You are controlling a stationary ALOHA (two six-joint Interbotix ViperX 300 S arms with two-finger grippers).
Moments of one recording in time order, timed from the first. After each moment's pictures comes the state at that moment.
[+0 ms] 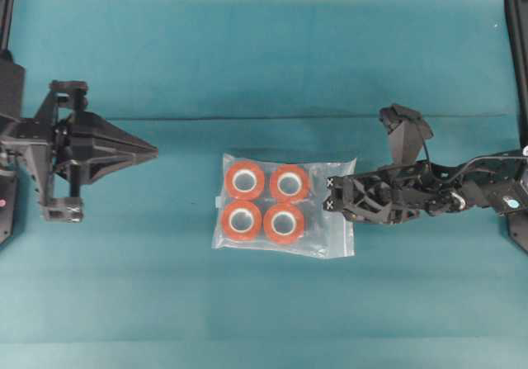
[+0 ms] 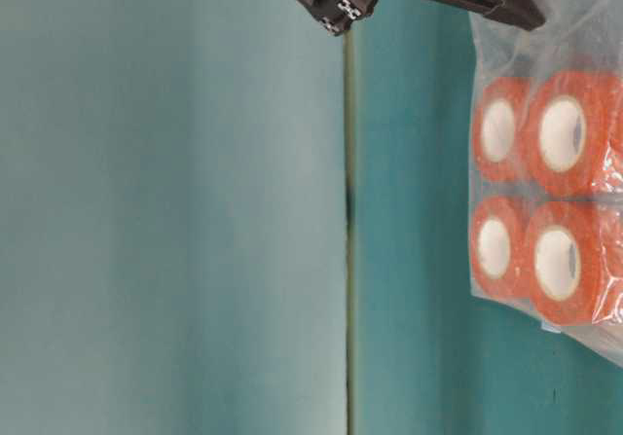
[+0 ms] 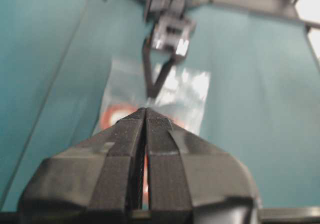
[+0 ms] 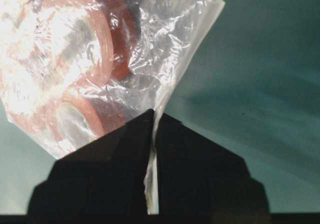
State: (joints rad) left arm 0.05 -0.64 1.08 0.01 -0.23 -0.12; right arm 0.05 0.02 0.95 0.80 -0.17 0.80
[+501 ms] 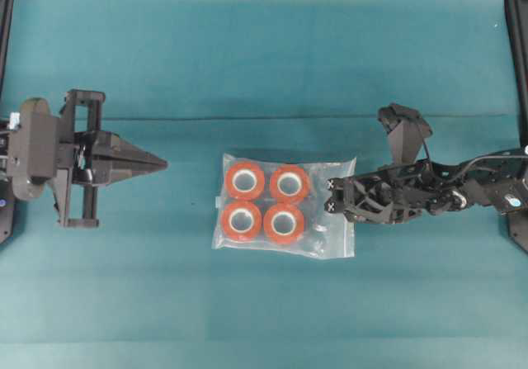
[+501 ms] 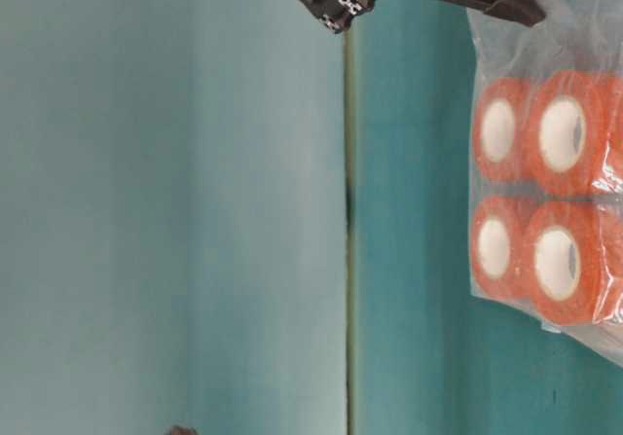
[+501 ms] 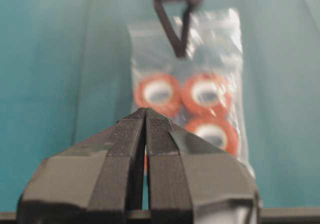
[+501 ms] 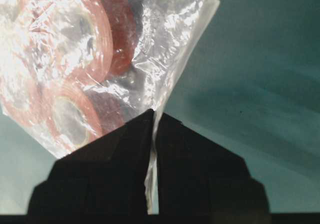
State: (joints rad) left arm 0.04 -0.59 1.06 0.01 -0.24 0.18; right arm 0.04 0.01 0.95 0.79 -0.15 0.77
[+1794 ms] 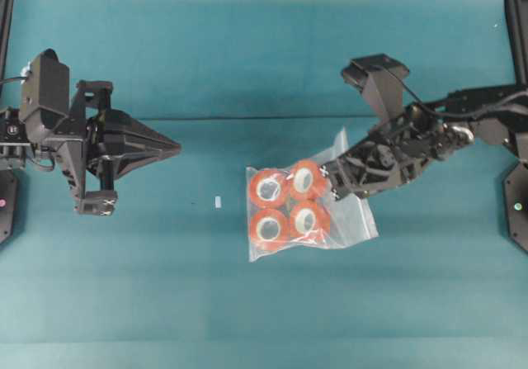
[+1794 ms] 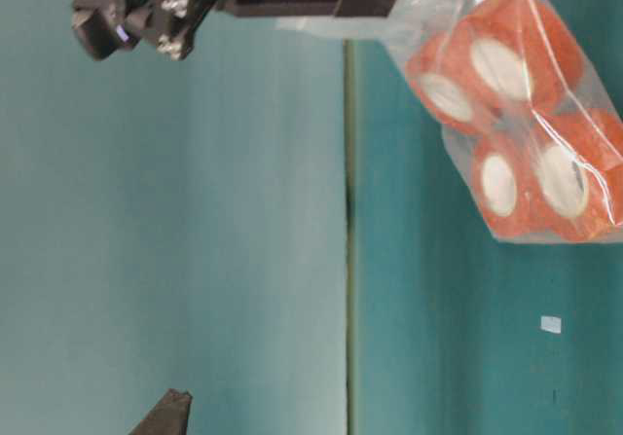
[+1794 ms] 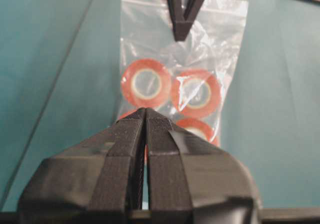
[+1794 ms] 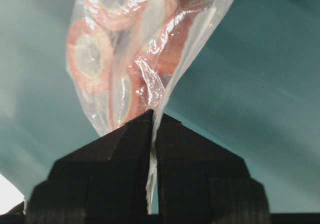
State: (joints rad) left arm 0.08 -0.52 1.04 0.01 -0.31 -0.18; right arm -0.14 -0.17 0.68 0.35 0.57 0.76
